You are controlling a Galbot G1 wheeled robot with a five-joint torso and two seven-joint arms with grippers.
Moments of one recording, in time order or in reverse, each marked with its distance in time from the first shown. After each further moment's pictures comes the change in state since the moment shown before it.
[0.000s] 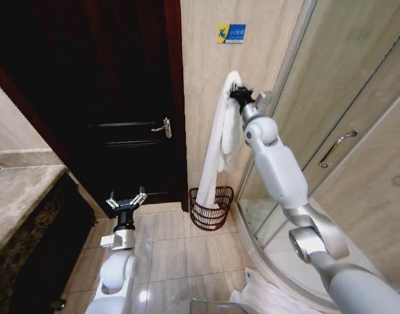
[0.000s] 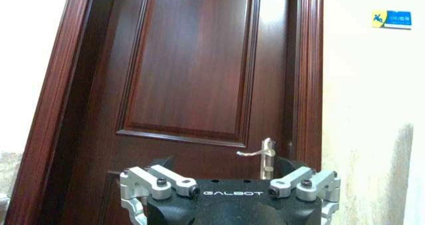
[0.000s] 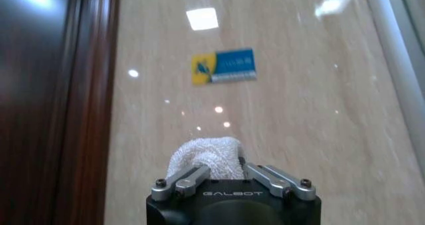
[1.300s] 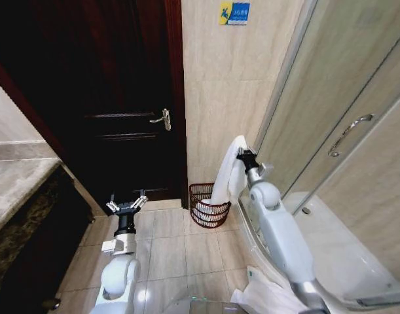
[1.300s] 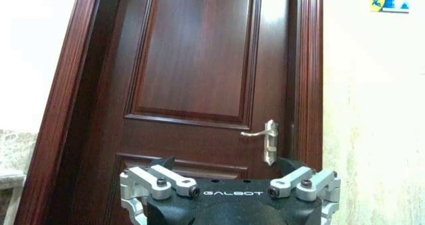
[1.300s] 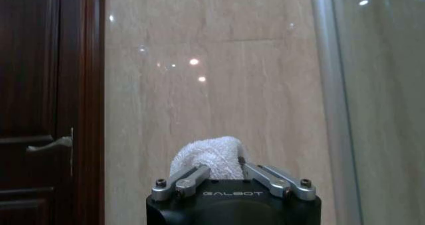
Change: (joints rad) left arm 0.041 -0.031 -0.001 -0.011 0.027 -0.041 0.003; right arm -0.661 0.043 0.224 0.288 -0.251 0.114 -0.081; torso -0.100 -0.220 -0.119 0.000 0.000
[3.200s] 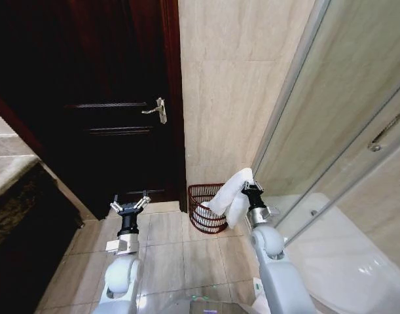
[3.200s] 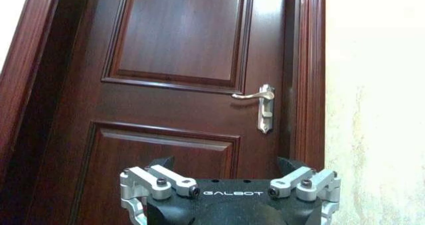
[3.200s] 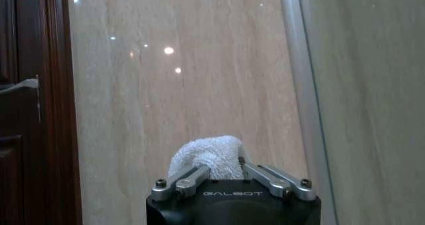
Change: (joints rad) left arm -0.023 -0.011 0.017 0.027 0.012 -0.008 0.014; right arm -0.345 0.129 0.090 0.137 -0.107 0.144 -0.024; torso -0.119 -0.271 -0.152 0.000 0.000
